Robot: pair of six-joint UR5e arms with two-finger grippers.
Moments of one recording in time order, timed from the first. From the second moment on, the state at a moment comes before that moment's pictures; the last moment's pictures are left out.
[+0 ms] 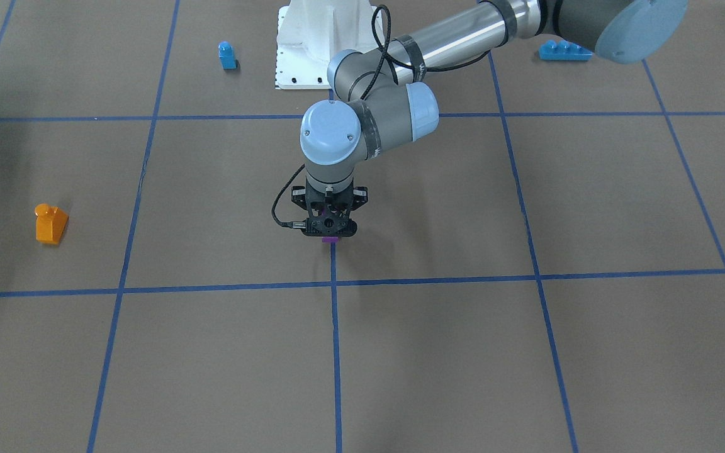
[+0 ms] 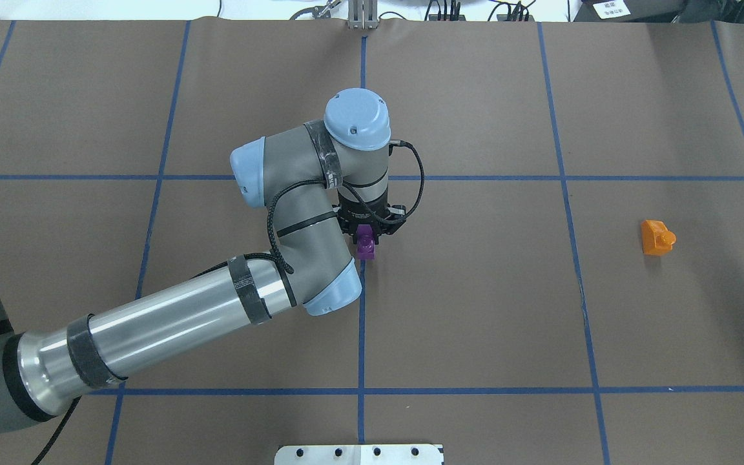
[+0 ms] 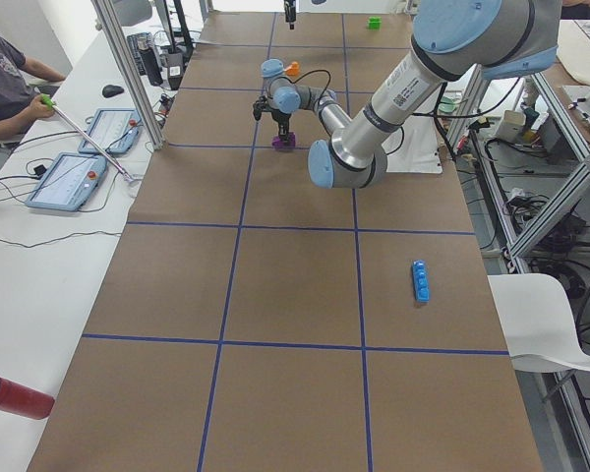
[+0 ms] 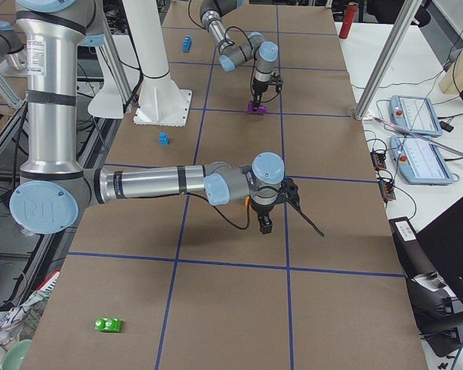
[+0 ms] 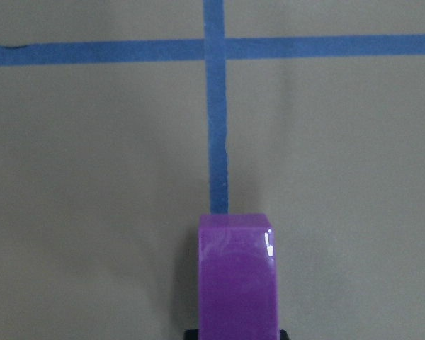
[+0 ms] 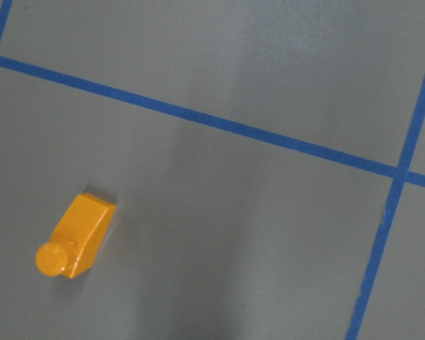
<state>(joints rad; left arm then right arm) -0.55 -2.58 -1.19 -1.65 -2.06 -1.13 1.35 -1.64 1.72 -1.39 2.39 0.08</state>
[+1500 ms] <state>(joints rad) -0.57 -2.58 -1.19 -1.66 -2.06 -1.13 1.28 -1.62 1.71 -1.38 2.37 0.18</state>
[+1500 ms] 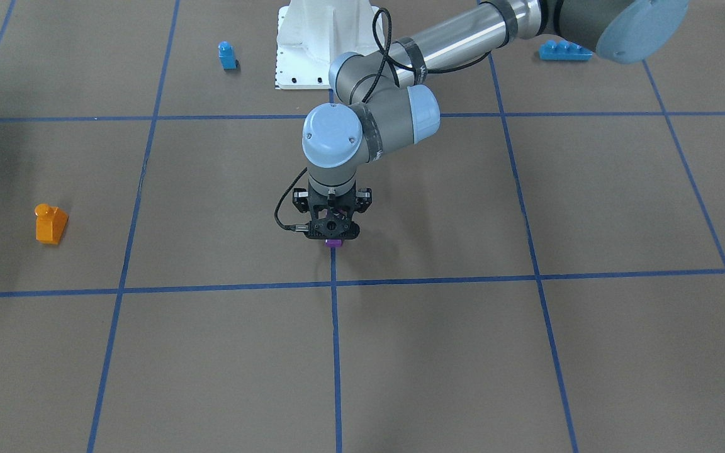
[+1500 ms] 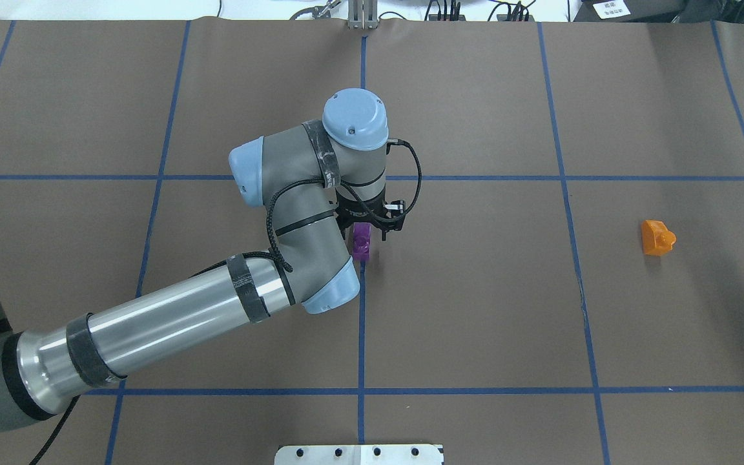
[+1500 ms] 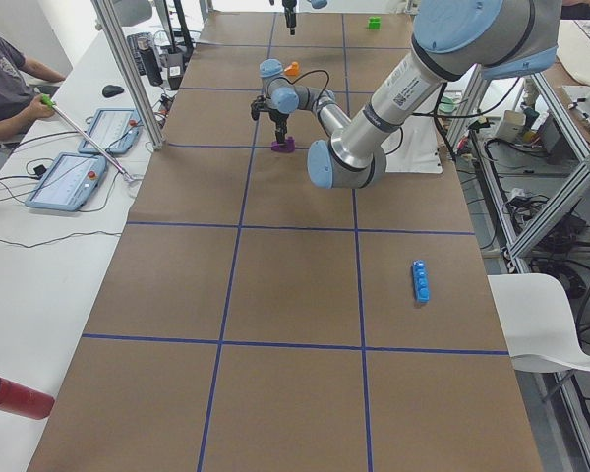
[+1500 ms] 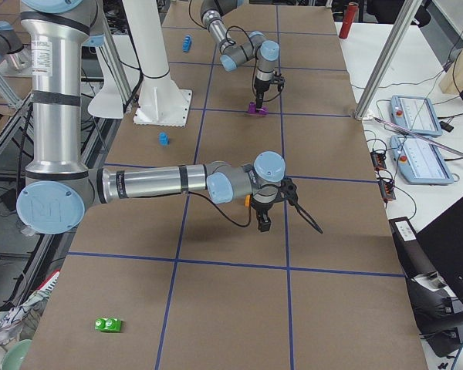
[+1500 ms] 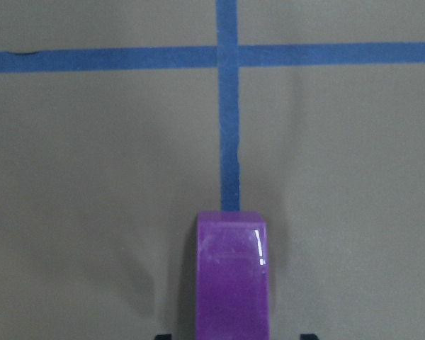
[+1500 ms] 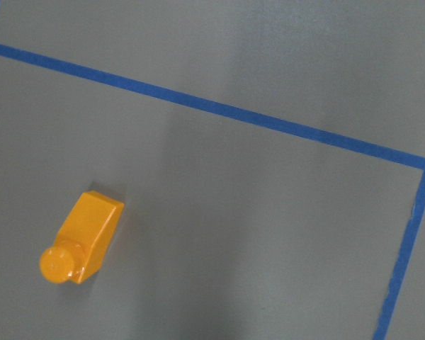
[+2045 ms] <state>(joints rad) -0.60 -2.58 -1.22 -1.66 -2.05 -1.14 1.09 -1.56 1.70 -1.25 2.24 0.73</state>
